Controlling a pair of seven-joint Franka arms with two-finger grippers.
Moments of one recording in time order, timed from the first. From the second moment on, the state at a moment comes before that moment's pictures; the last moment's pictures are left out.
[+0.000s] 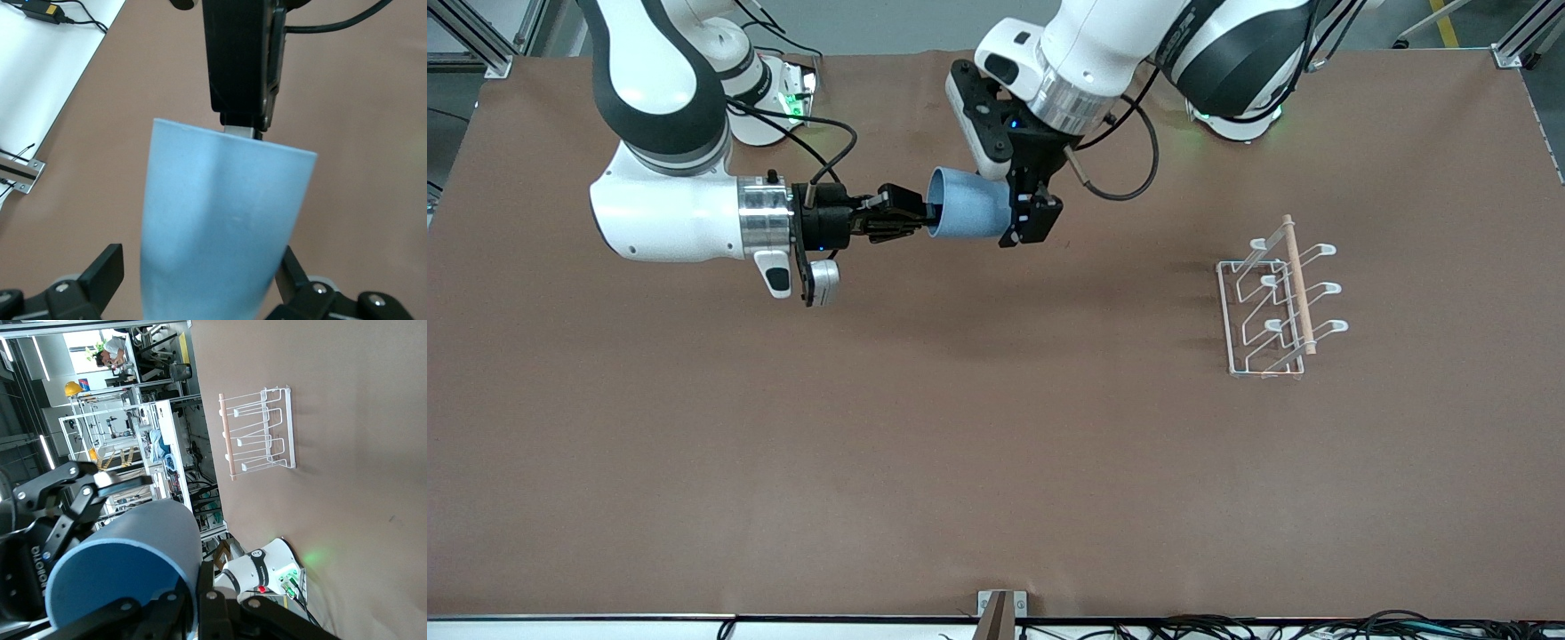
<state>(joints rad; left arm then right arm) -0.12 0.31 -0.76 -1.48 0.04 2.12 0.42 0.41 0.16 -0.01 -1.82 1.34 1.87 -0.13</state>
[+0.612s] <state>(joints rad) -0.13 0.34 -0.77 -1.48 0.04 2.15 0.48 0.41 0.16 -0.02 -1.82 1.34 1.87 -0.14</state>
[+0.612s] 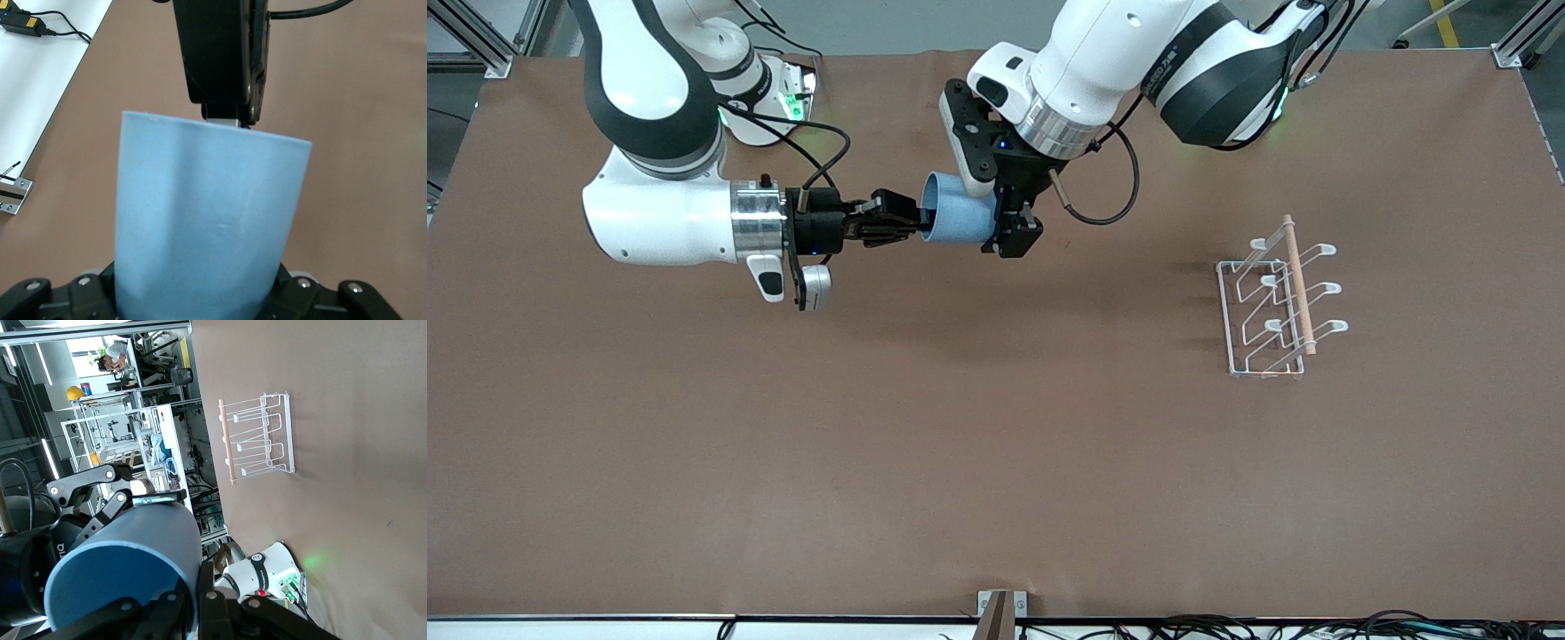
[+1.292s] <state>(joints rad) -0.11 0.35 -0.76 -1.47 0.12 2.14 0.56 0.41 0.17 -0.03 -1.82 1.35 1.86 -0.14</state>
